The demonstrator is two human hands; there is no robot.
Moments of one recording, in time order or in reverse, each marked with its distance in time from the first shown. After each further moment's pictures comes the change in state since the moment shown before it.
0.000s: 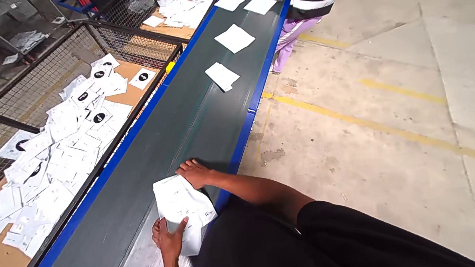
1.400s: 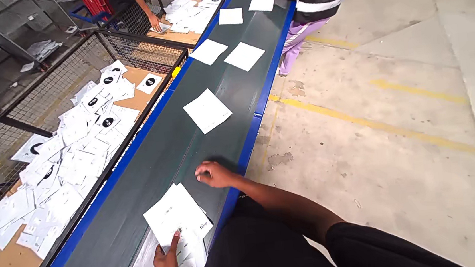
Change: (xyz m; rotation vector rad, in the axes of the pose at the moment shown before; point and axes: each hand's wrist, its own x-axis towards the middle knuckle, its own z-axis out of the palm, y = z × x) left_hand -0.027 0.000 -0.029 -0.464 0.070 -0.314; right_hand -0.055 0.033 -0.017 0.521 0.352 -0.003
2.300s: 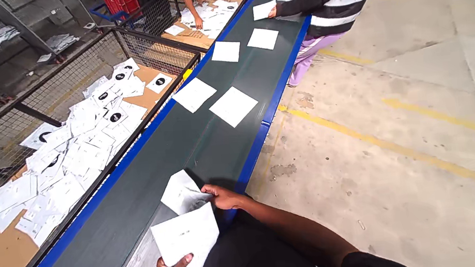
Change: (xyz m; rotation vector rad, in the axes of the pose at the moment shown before) left_hand -0.038 0.018 -0.024 -0.195 -0.444 0.002; right_hand -0.042 -0.014 0.032 0.489 -0.259 0.169
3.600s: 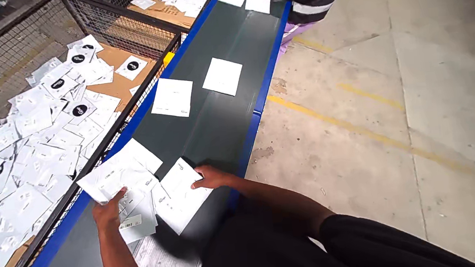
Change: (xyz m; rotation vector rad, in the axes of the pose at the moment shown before) left_hand 0.260 0.116 -0.093 0.213 0.441 0.105; right_hand 0.078 -0.014 -0.031 -0.349 0.069 0.277
